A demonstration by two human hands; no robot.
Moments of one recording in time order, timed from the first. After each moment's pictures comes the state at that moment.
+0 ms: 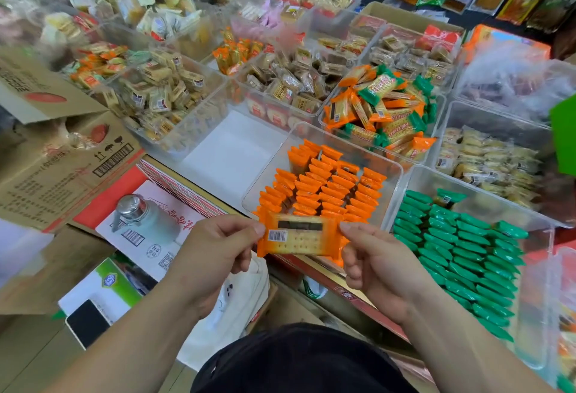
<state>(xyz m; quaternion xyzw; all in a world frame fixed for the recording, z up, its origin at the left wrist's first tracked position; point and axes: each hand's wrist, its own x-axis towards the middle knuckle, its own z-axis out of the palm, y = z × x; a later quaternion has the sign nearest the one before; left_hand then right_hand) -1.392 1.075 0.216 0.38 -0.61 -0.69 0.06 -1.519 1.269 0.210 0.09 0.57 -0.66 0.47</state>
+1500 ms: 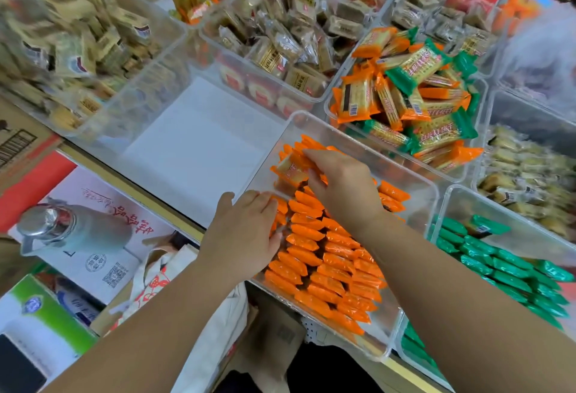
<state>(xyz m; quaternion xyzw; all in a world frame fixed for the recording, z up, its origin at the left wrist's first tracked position) -1.549 0.991 0.037 0.08 -0.99 -0.06 -0.09 -1.702 1.124 0.069 -0.46 0.85 -0.26 -0.04</state>
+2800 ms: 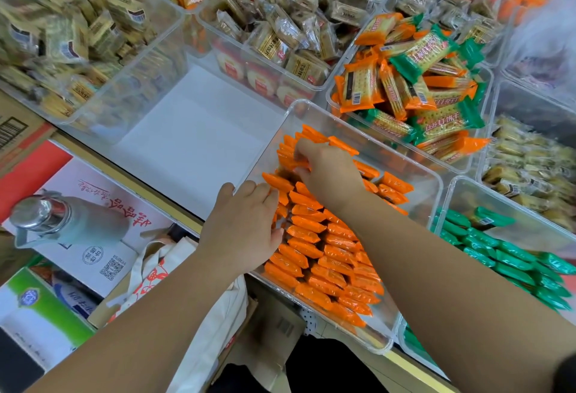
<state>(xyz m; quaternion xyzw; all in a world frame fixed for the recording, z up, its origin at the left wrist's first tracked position) -1.552 0.992 0.034 0.09 -0.99 -0.05 -0.11 -1.711 1.102 0.045 -0.41 0.89 -0.17 0.09</state>
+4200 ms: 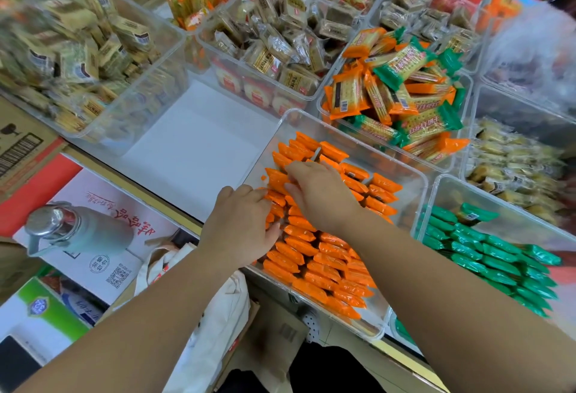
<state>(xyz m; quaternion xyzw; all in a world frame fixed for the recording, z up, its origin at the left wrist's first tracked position) -1.547 0.993 0.042 0.09 -0.99 -0.08 -0.07 -1.679 1.123 0.064 -0.46 0.86 -0.15 0.15</state>
